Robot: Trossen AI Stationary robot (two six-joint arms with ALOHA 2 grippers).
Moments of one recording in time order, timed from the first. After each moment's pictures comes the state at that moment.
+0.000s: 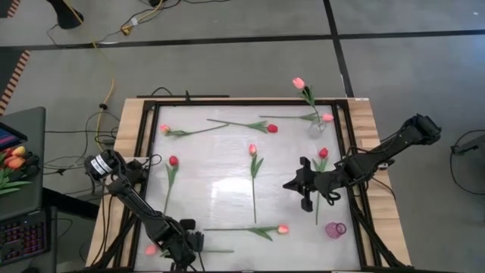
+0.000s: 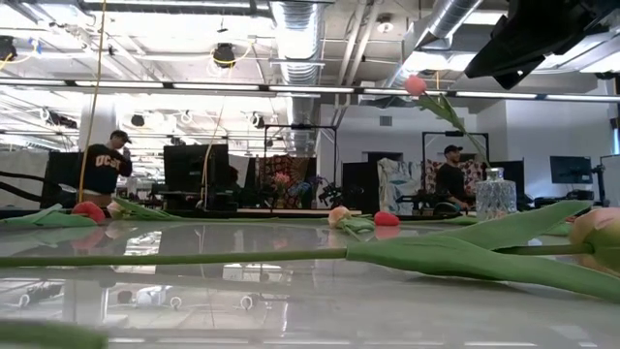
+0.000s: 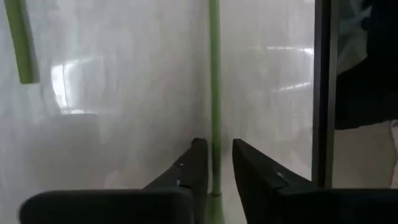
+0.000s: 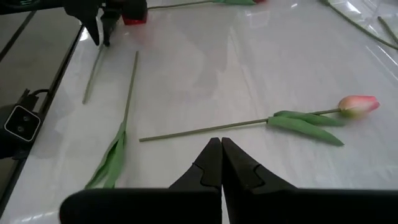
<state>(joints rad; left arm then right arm) -0.85 1.85 1.04 -0.40 0.05 -0.84 0.46 1.07 0.66 -0.21 0.39 0.41</state>
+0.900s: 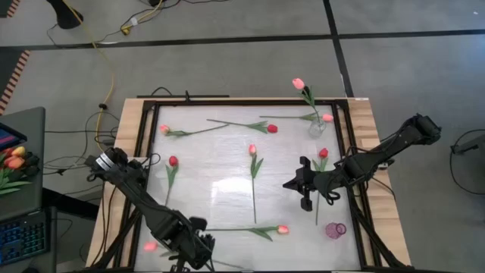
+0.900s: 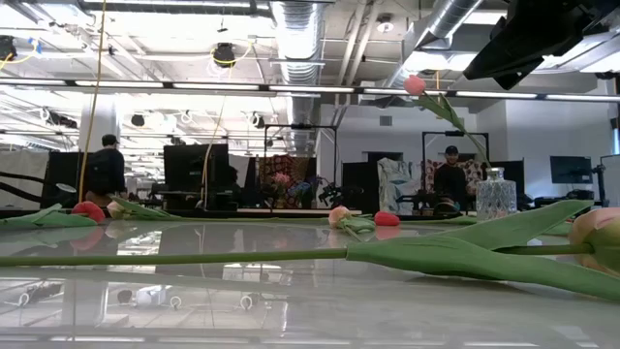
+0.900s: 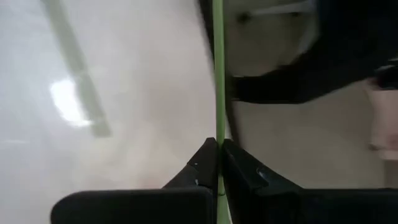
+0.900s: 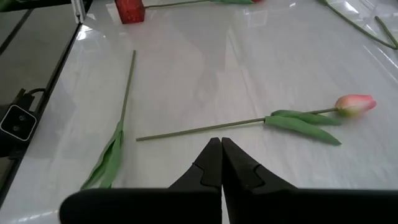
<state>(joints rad) -0.71 1.83 1.68 -1.07 0.15 -0.53 0.46 1.07 0.66 -0.22 0.39 0.40</state>
